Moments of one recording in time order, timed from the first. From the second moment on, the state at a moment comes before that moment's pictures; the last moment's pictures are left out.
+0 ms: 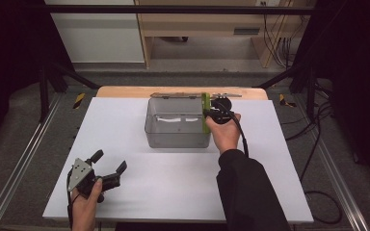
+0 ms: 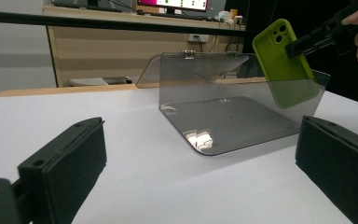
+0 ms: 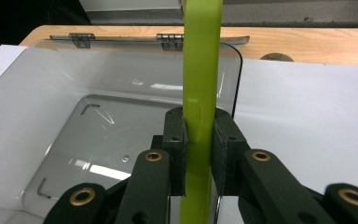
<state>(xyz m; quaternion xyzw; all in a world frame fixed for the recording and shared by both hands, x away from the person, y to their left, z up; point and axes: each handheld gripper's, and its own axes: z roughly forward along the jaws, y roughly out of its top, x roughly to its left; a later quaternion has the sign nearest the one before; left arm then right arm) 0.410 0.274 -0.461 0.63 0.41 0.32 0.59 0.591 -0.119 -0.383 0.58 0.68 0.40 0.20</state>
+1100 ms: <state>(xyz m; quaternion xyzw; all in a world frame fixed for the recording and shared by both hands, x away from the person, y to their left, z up) 0.410 0.275 -0.461 0.63 0.41 0.32 0.59 0.591 -0.111 -0.387 0.58 0.69 0.40 0.17</state>
